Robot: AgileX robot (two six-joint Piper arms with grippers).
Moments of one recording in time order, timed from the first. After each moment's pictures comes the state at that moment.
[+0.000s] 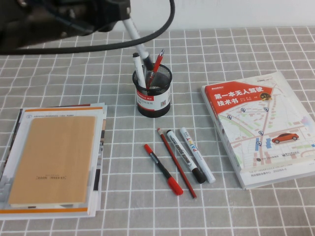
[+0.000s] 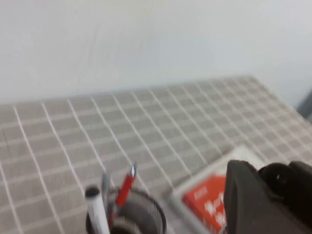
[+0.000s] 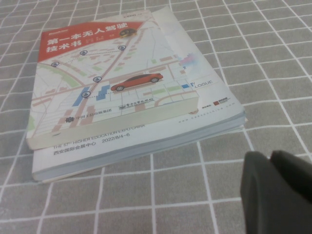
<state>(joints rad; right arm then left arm) 0.01 -0.01 0.03 0.06 0.37 0.11 -0.37 1.47 -1.33 -0.93 0.43 0.76</state>
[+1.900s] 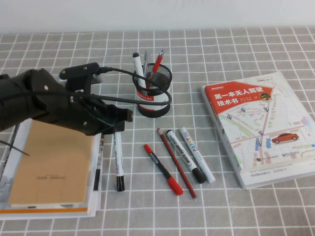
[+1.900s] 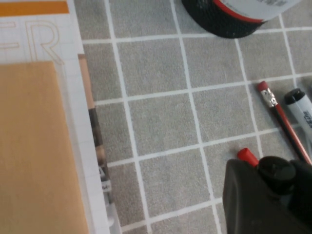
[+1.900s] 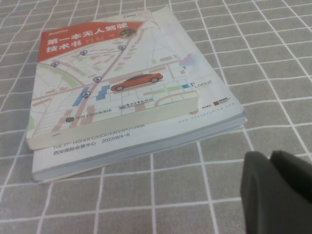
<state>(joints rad) 0.01 -0.01 0.03 0.06 0.37 0.11 -0.37 1.67 -1.08 -0.50 0.53 0.25</state>
